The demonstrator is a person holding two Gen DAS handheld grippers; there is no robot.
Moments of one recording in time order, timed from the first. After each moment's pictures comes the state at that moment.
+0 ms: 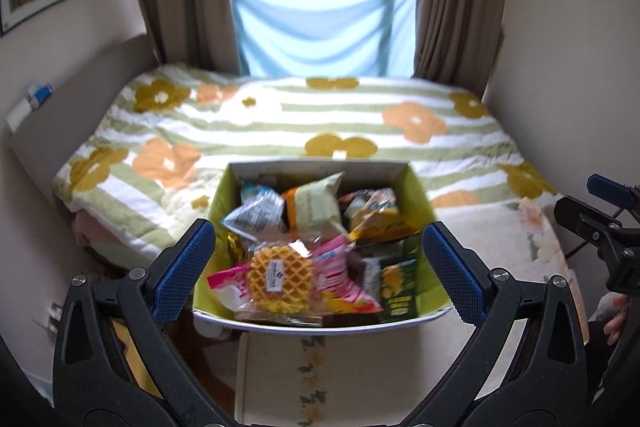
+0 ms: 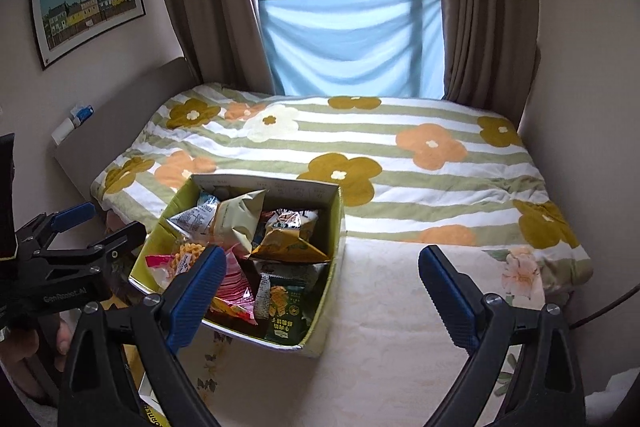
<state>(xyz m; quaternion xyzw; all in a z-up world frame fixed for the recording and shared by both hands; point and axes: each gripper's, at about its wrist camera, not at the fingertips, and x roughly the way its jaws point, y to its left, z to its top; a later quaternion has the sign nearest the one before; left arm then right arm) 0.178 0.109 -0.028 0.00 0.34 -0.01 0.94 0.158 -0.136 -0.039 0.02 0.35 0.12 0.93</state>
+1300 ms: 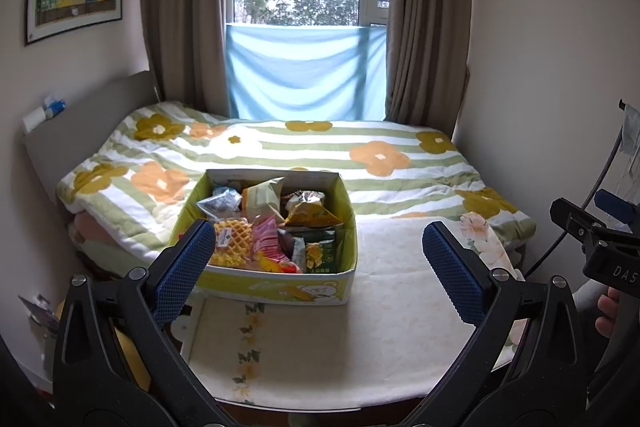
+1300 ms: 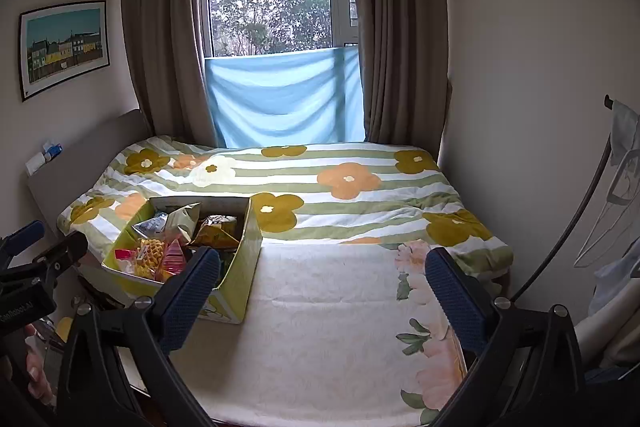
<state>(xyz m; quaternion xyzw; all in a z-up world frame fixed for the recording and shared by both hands) 0.029 0.019 -0.010 -0.01 0.26 -0.02 0.97 0.013 -0.228 -0.023 0.02 0.27 0.01 0.96</state>
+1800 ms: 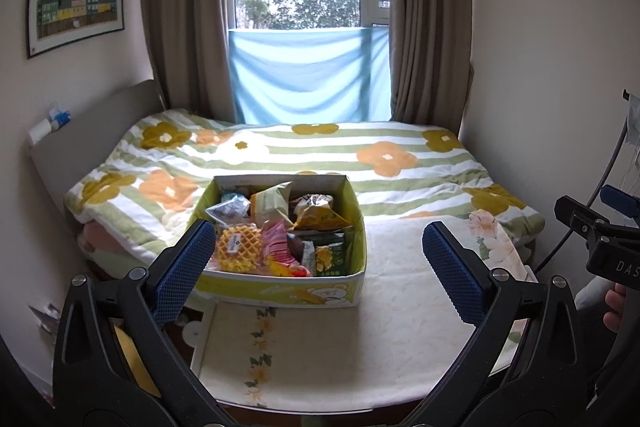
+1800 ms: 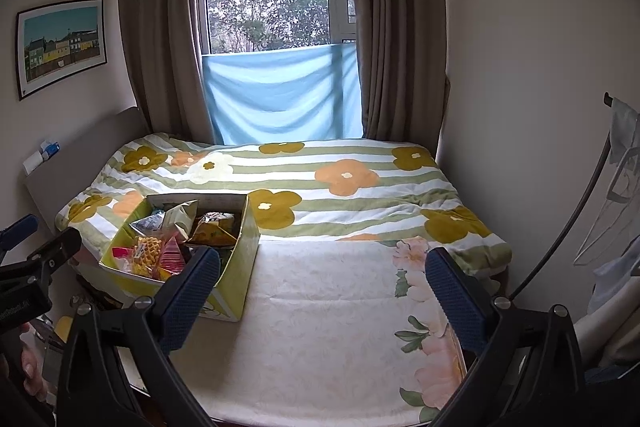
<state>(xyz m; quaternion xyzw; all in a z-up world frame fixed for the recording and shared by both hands) 0.028 0.016 -0.009 0.01 0.25 -0.01 0.97 0.015 -0.227 -0.022 0.02 0.27 0.01 0.96</state>
